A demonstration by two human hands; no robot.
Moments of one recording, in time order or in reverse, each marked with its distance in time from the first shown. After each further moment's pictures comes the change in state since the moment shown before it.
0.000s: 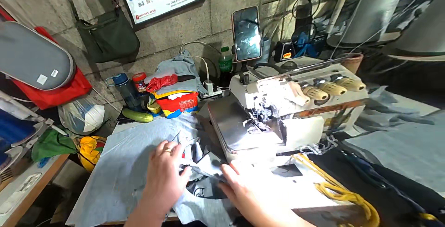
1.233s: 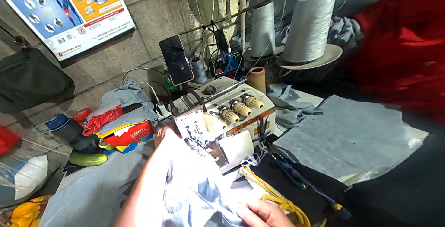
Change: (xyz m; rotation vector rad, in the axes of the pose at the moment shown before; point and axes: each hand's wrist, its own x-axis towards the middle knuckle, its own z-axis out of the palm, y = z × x) left_hand 0.219 0.096 0.119 -0.030 -0.428 -0.193; right_hand -0.054 0.077 -0.089 0.956 -0.104 0.758
